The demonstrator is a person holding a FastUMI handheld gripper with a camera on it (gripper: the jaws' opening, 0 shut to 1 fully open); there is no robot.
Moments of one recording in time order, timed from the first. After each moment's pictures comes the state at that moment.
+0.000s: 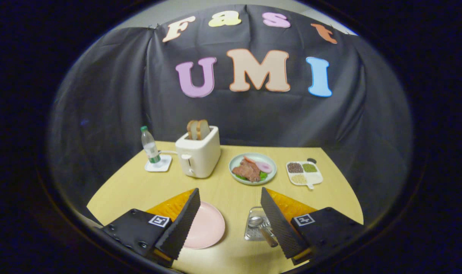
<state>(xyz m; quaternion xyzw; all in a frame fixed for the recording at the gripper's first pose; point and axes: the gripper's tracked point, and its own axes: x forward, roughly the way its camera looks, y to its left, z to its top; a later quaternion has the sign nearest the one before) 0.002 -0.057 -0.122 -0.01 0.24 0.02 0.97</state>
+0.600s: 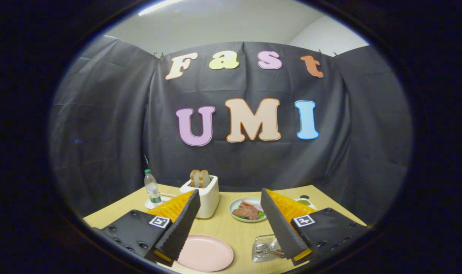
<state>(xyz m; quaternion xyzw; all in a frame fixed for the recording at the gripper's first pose) 0.001 -0.038 -0.038 -0.01 0.08 -0.03 1.00</state>
